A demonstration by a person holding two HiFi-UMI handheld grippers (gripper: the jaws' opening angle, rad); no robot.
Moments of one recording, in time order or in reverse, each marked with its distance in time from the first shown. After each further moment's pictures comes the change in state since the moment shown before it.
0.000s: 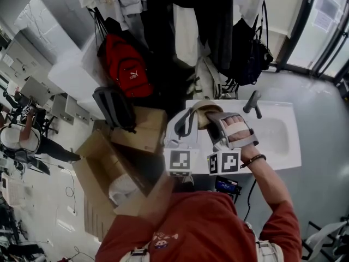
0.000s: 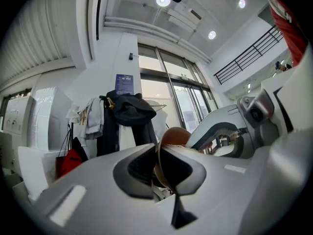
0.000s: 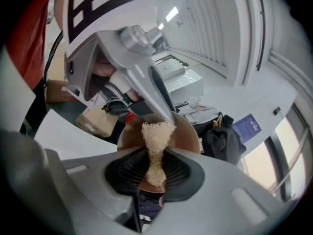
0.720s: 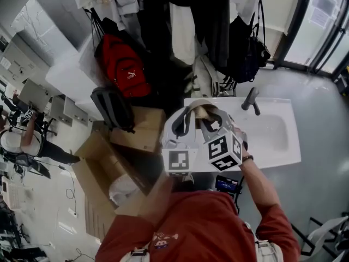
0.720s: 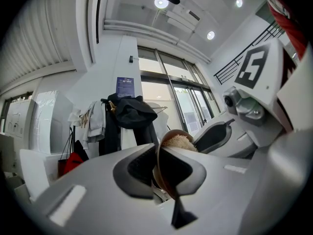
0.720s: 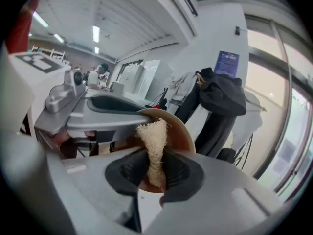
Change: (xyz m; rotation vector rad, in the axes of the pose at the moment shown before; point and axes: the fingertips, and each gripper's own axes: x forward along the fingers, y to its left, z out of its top) left arm -0.008 0.006 0.008 0.051 -0.019 0.029; right arm 0.005 -0.009 0.004 0.791 -0.008 0.155
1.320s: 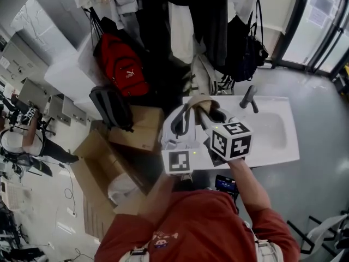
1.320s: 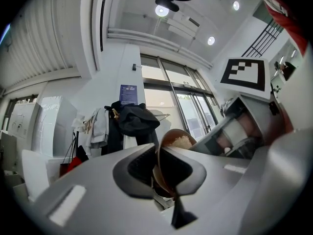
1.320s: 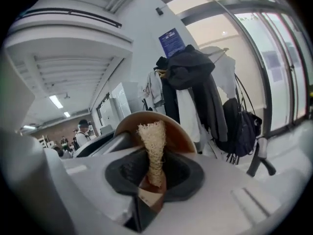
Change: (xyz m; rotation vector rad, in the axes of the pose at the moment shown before) left arm -0.008 0.000 0.026 -0.065 -0.103 0.049; right arm -0.009 -0.017 0.010 0.754 -0.098 0.087
